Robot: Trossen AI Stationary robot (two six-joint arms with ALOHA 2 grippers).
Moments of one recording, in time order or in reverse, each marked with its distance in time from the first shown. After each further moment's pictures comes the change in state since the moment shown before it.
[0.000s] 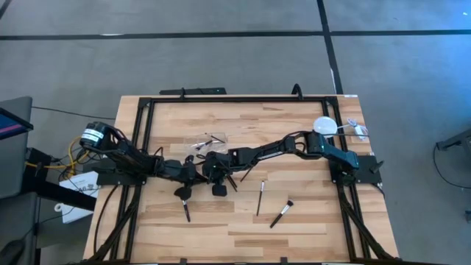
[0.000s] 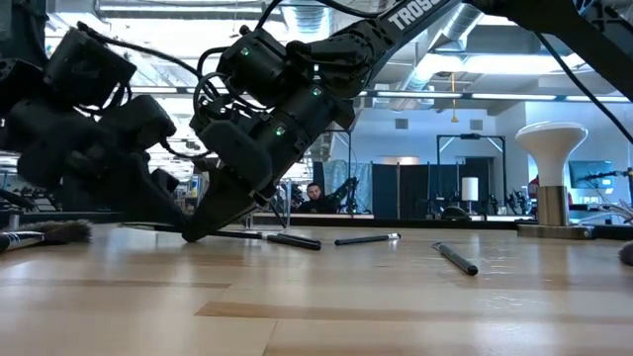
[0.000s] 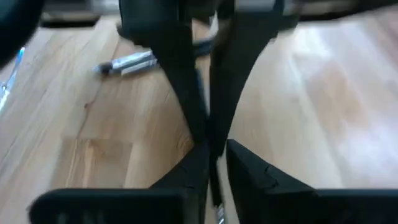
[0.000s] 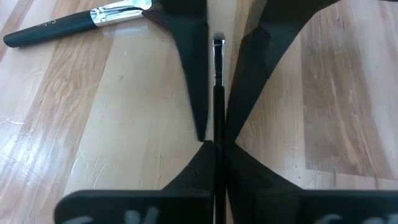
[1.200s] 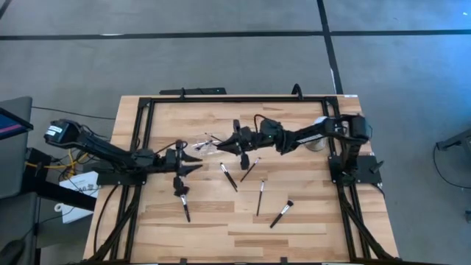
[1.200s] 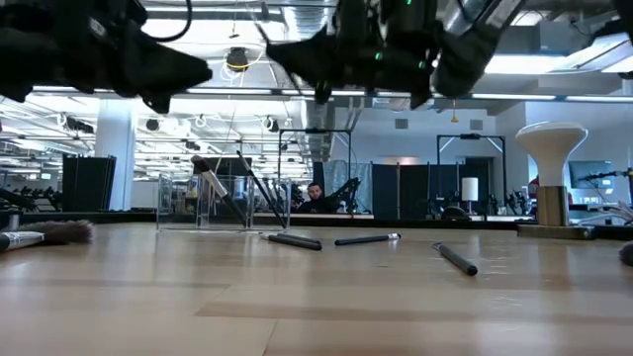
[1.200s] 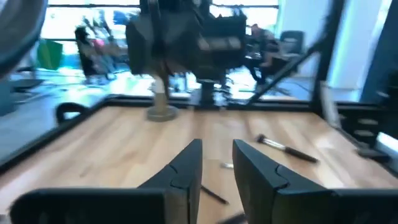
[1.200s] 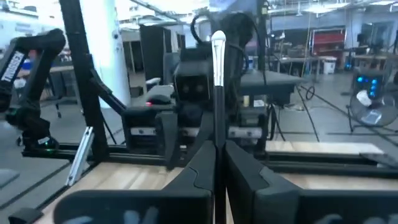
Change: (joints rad) left arm -0.035 -0.575 -0.029 -0.006 -0.214 0.218; right arm -0.170 -0.511 -0.752 1.200 -0.192 0.097
